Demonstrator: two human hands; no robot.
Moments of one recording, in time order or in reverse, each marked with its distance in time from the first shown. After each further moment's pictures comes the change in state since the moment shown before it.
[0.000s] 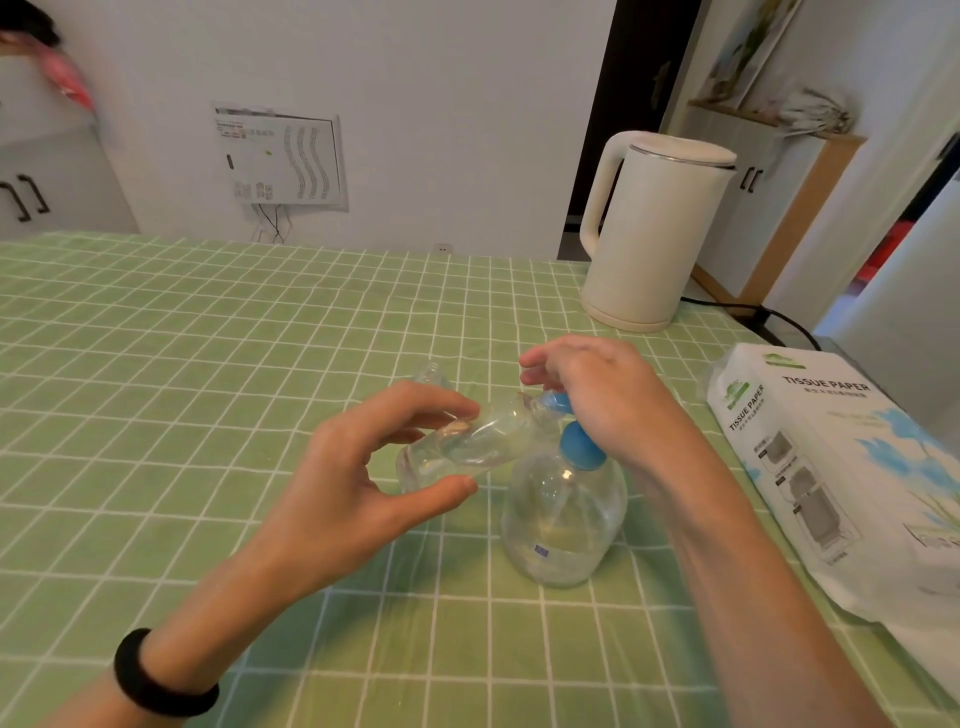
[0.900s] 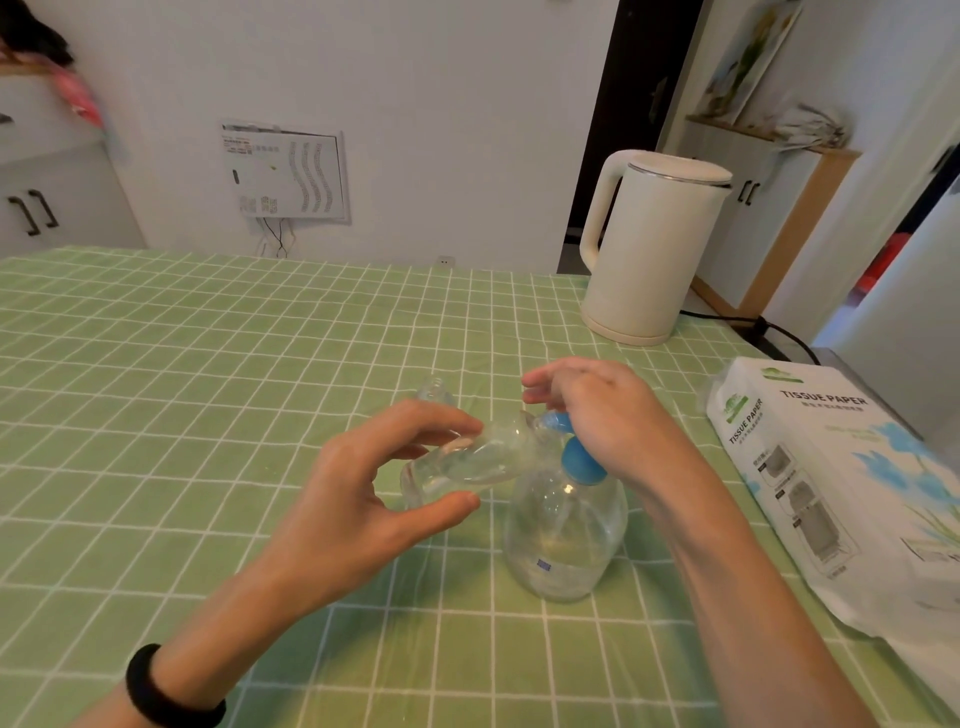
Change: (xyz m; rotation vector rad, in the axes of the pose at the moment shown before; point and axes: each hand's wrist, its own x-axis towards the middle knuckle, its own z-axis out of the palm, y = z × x) left_hand 0.000 0.000 0.000 0.009 -0.010 -0.012; right_hand 0.001 0.003 0.000 0.017 -0.027 0.026
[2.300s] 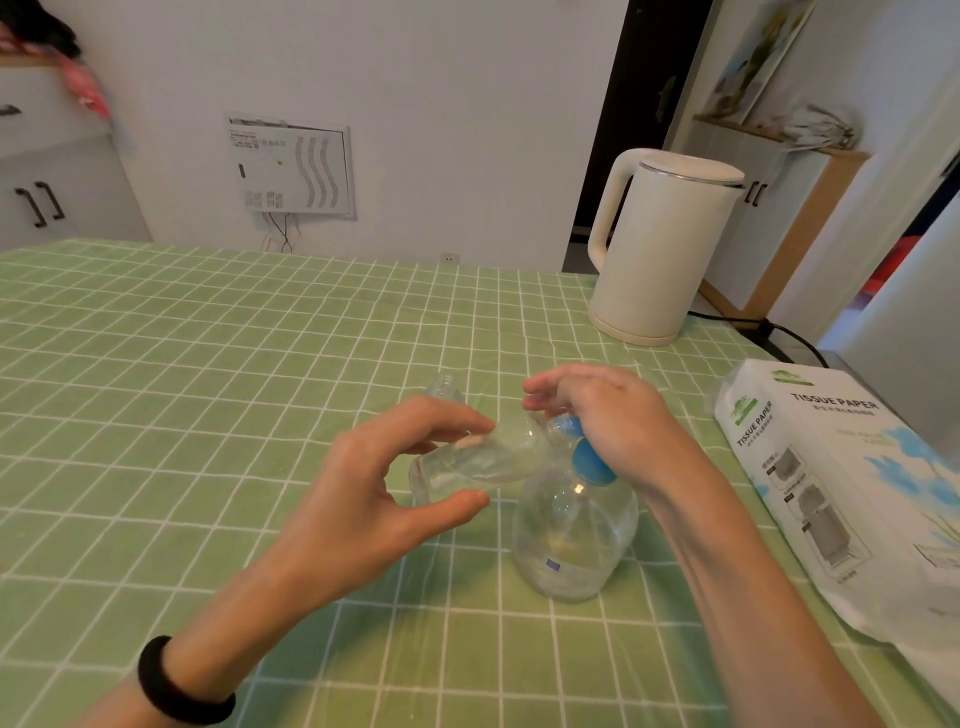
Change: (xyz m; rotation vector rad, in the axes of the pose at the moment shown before) left_hand 0.000 0.001 -0.001 0.005 0.000 0.001; right_hand -0.001 0.002 0.003 0.027 -0.017 0.022
